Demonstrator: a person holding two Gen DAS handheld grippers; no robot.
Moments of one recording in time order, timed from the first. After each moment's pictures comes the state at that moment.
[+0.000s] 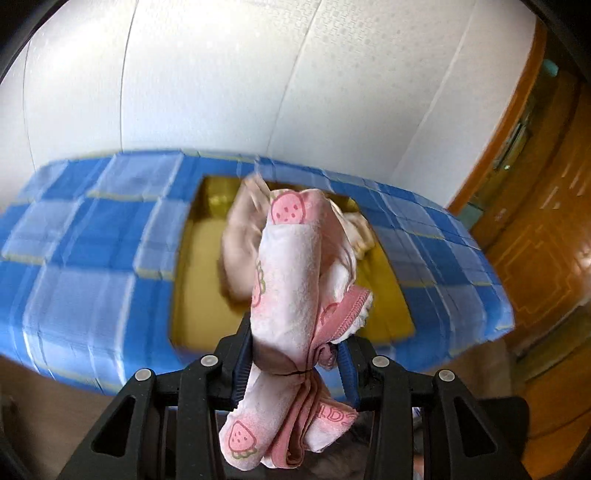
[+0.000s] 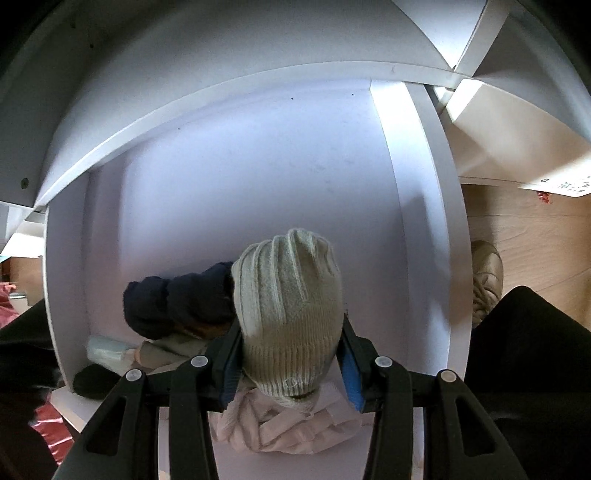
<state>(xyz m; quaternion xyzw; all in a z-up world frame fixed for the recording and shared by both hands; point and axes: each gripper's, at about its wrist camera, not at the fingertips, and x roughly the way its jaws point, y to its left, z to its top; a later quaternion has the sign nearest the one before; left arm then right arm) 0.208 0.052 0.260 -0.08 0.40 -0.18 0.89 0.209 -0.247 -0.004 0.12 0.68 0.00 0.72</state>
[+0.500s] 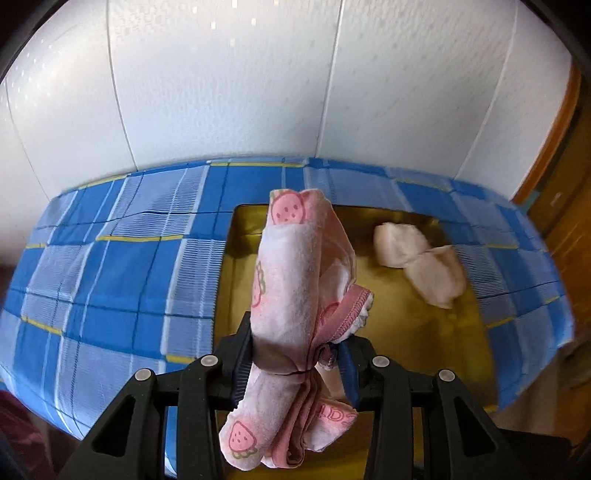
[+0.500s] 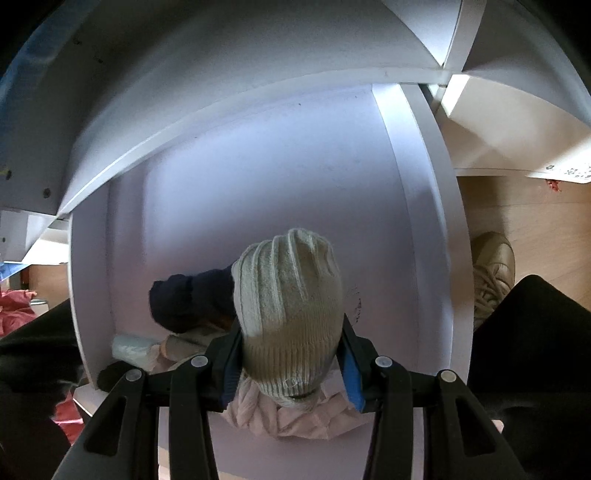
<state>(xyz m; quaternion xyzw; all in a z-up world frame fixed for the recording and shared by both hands) 0.339 0.039 0.238 0.00 0.45 -0.09 0.89 0.192 -0.261 0.014 0.15 0.67 0.02 0.73</state>
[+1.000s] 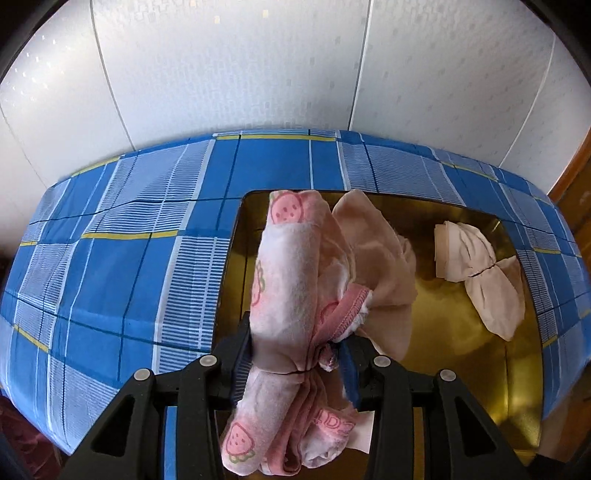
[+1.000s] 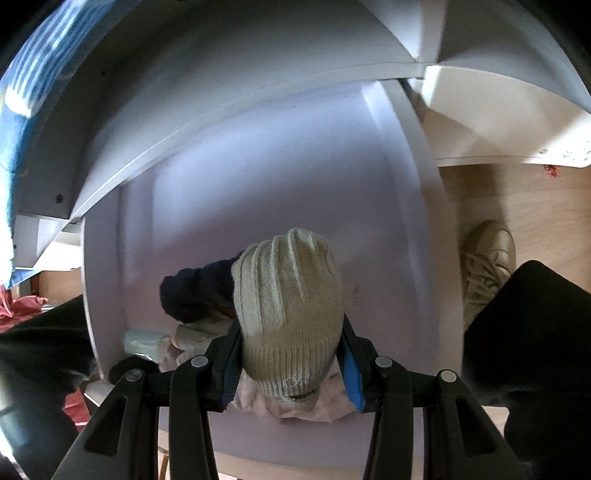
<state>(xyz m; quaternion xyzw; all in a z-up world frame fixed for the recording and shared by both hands) 0.400 0.036 0.193 0.00 0.49 -0.06 0.87 0.181 -0.264 0.019 0.18 0.66 0.02 0.73</state>
